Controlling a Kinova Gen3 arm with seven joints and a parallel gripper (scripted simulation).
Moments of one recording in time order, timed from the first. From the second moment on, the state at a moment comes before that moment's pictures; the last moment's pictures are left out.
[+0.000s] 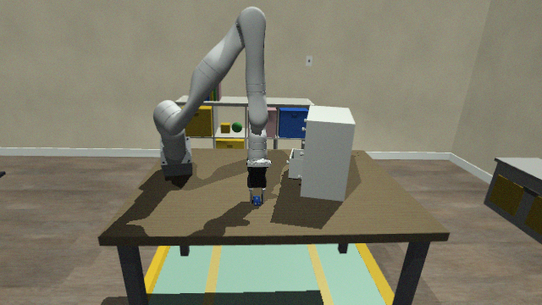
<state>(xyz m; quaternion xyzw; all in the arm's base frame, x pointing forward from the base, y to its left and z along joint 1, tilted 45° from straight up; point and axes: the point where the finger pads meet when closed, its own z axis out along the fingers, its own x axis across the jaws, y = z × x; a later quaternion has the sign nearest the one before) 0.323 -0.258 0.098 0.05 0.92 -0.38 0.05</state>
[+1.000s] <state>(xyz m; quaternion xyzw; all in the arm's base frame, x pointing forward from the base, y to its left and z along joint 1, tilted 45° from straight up) 0.323 -0.258 0.098 0.05 0.92 -0.38 0.05</state>
